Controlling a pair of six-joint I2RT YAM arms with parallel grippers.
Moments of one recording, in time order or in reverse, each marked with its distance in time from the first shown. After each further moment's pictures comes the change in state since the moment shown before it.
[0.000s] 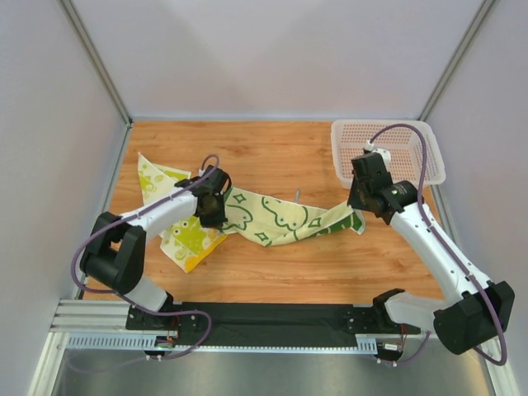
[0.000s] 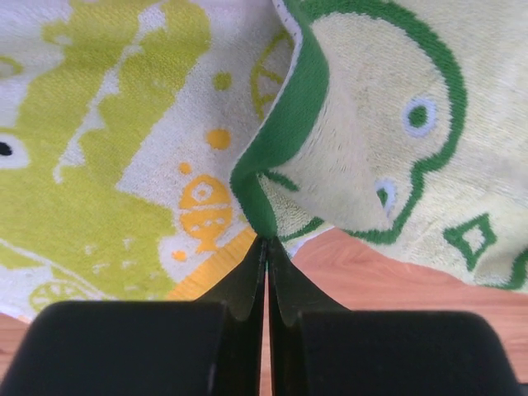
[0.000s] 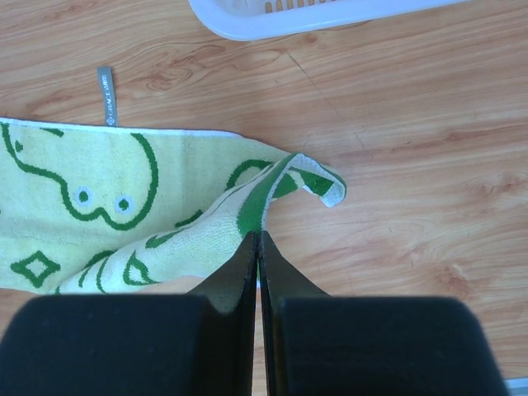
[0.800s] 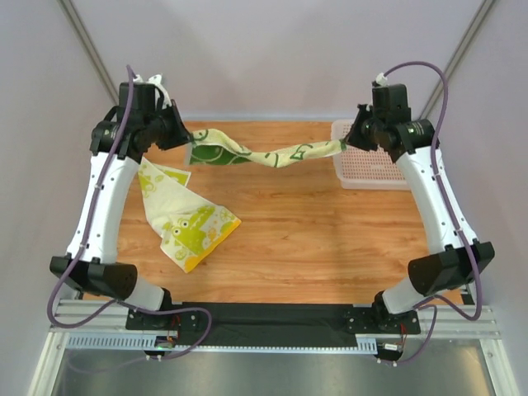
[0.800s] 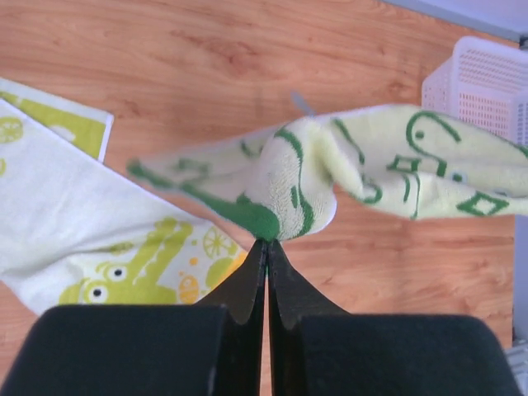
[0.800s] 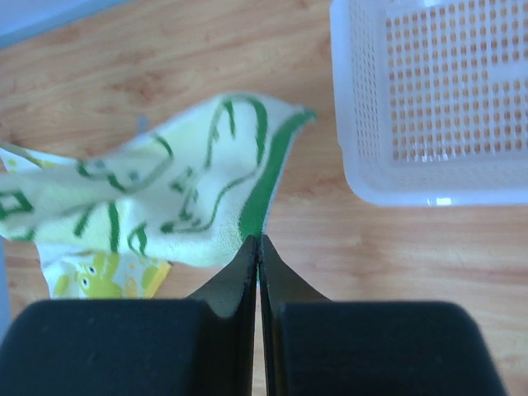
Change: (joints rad) left arm 0.306 -0.050 0.904 -0.364 0.212 0.145; right arm -0.163 0.410 0.772 -0.131 -0.334 -0.008
